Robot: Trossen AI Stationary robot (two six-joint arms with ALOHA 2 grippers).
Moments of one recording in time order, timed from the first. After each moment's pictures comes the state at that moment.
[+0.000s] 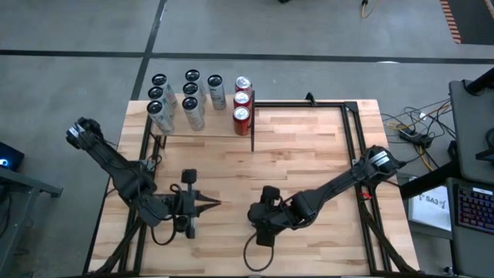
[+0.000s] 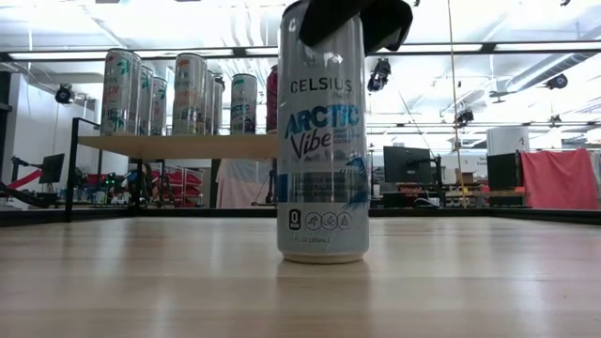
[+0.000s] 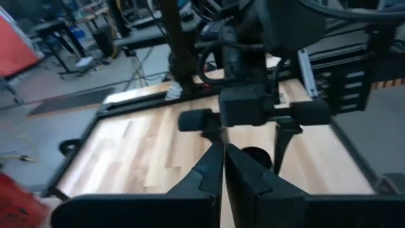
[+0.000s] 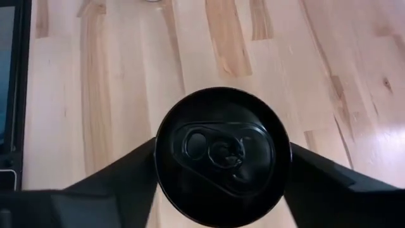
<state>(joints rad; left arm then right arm) -0.72 1.24 1.07 -0.22 -0.78 -0.07 0.47 1.92 1.60 -0.68 0.33 0.52</state>
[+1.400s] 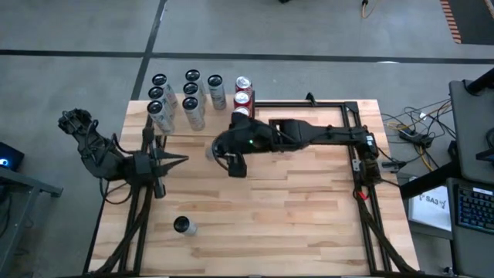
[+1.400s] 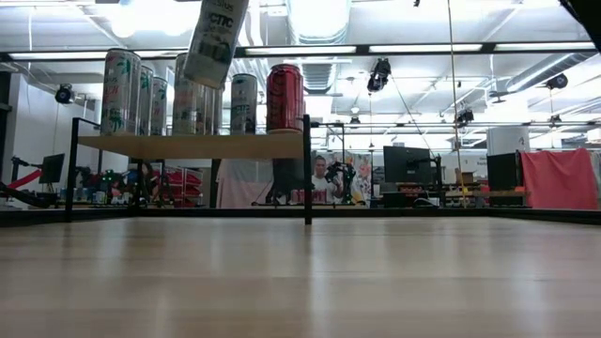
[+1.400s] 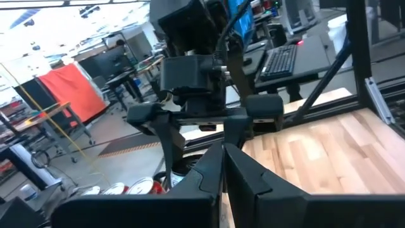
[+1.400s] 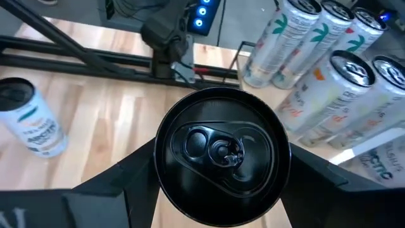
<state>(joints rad) -0.72 0.83 1.07 -0.34 -0.94 0.28 0.04 1.98 2.19 -0.74 0.17 -0.15</state>
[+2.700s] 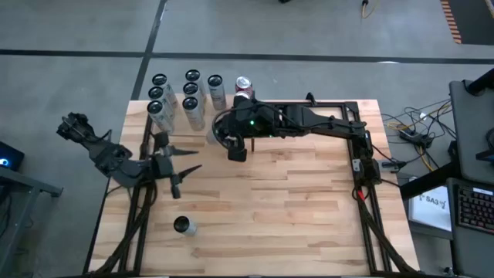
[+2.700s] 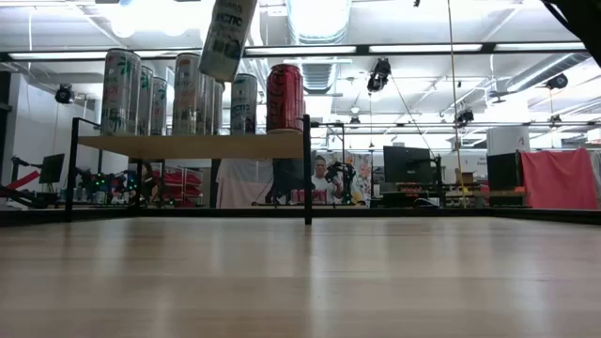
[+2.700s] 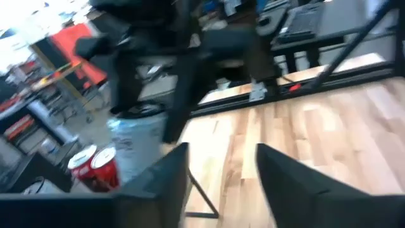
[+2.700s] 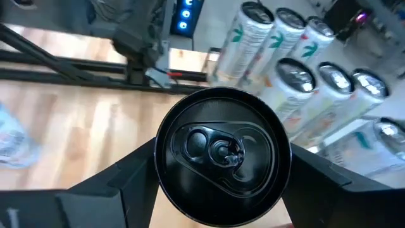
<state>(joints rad) -0.61 0.94 1.05 -0.43 -0.94 0.11 -0.04 2.02 2.36 -0.84 0.16 -0.19</state>
